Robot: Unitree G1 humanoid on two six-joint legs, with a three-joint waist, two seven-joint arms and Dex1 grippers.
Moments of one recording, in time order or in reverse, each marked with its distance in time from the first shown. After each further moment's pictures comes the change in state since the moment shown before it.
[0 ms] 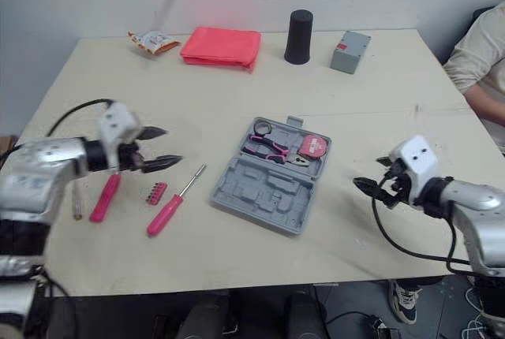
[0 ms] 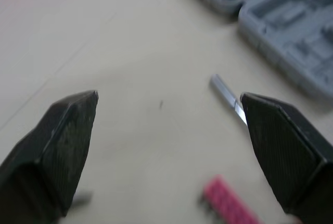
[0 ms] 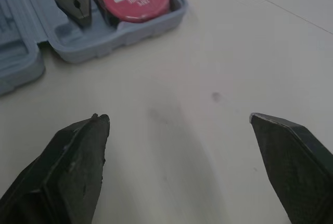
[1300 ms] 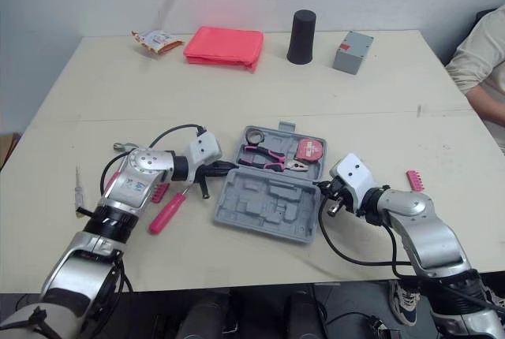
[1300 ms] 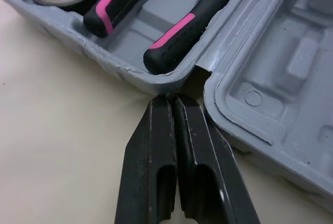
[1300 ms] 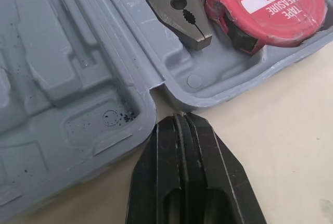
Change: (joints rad) left arm -0.075 -0.330 -0.201 0.182 0.239 -0.148 -0.036; right arm -0.056 0.171 0.231 -0.080 -0.111 0.032 -0.020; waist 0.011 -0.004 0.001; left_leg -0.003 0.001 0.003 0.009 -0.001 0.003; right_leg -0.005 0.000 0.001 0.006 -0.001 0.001
